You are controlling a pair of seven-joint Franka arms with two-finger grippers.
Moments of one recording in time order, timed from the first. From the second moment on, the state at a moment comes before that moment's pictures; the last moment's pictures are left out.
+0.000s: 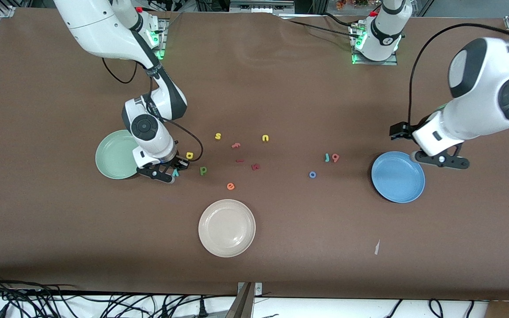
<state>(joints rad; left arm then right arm) -0.13 0.21 -0.01 -1.73 -0.03 1.71 0.03 0.38 0.57 0.01 -1.96 -0.10 2.54 0.77</state>
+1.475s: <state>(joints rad) -0.31 0.36 -0.01 -2.19 -0.03 2.55 0.01 0.37 0.34 -0.15 -2.19 -0.07 2.48 0.56</state>
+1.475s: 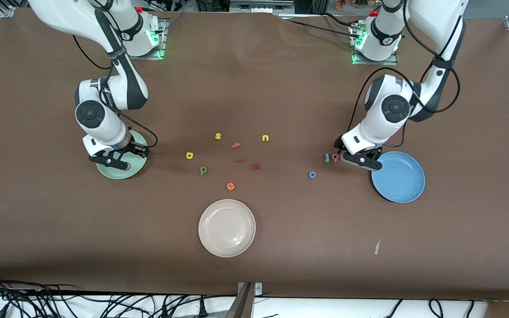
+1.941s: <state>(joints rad) -0.34 0.40 -0.01 -2.19 -0.03 2.57 0.01 0.43 0.38 0.01 -2.05 -0.07 2.42 1.08</state>
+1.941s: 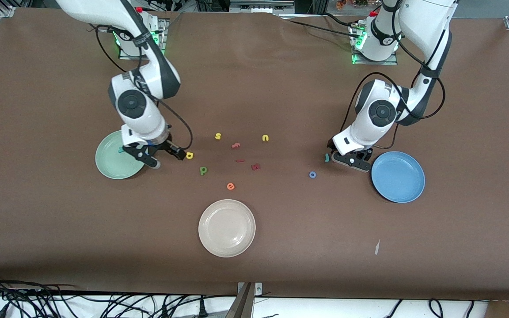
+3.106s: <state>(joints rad) -0.37 0.46 -0.01 -2.19 -0.03 2.63 0.01 0.49 0.55 0.01 -2.01 -0.07 2.57 1.39</state>
